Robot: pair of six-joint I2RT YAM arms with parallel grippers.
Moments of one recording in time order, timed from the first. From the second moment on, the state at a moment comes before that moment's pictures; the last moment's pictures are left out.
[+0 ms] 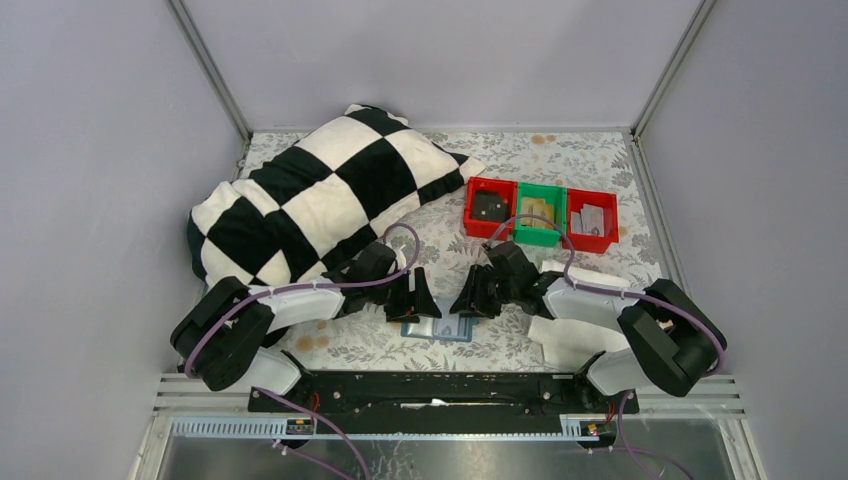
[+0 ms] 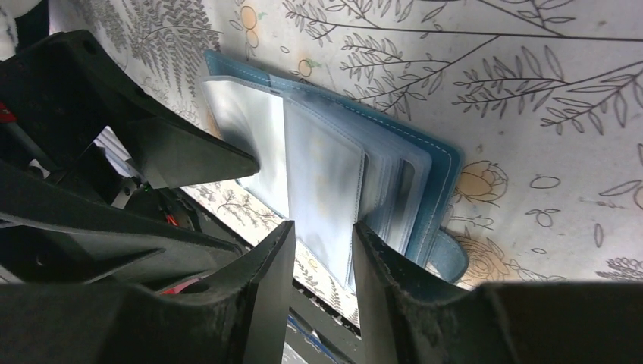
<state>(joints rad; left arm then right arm) -0.71 1.42 0.55 0.04 0.48 -0.86 0.70 1.41 0.54 0.00 -0.35 0.95</state>
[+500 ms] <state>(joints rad) -0.71 1.39 0.55 0.02 0.48 -0.86 0.70 1.36 0.53 0.07 -0.43 0.98</state>
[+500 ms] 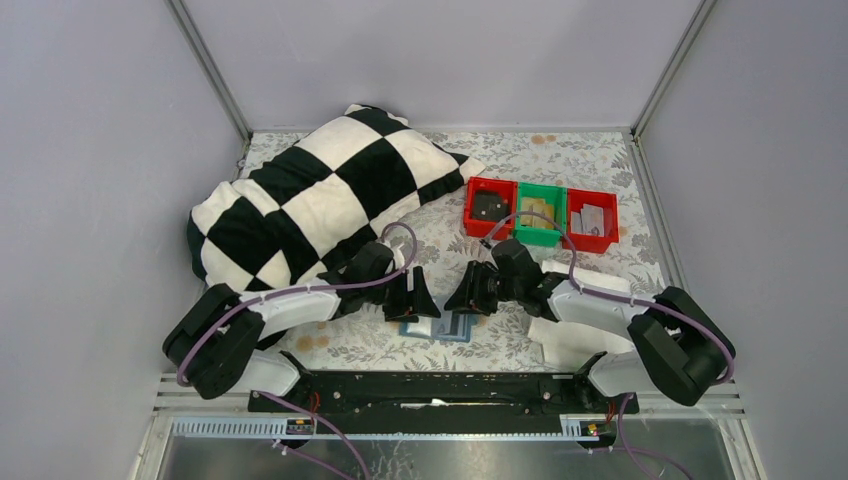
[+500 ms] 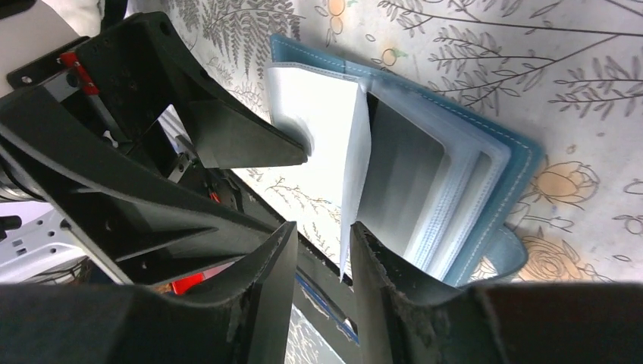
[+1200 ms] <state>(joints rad) -0.53 1.04 0.58 -0.28 0.47 -0.81 0.85 1.66 0.77 0.15 -0.50 0.98</state>
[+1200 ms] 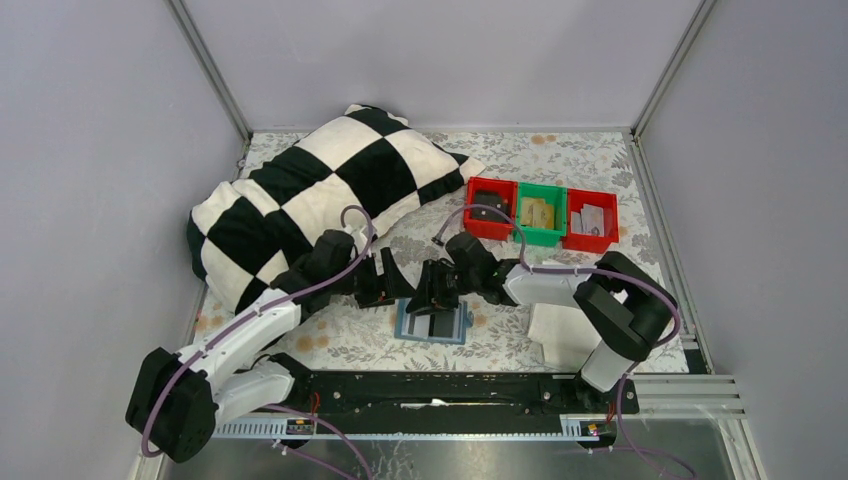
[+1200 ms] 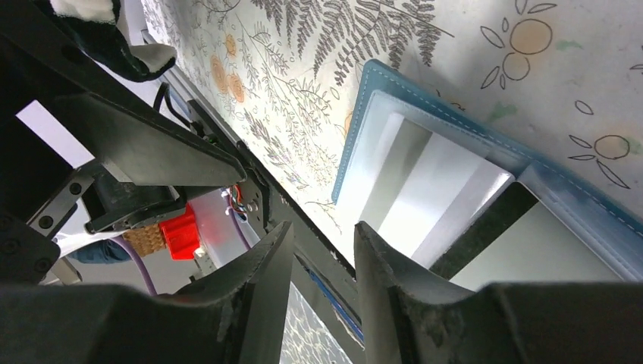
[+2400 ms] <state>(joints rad) -0.67 1.46 0.46 0.31 0.64 -1.04 0.80 1.42 0.63 -0.09 -0.25 0.90</state>
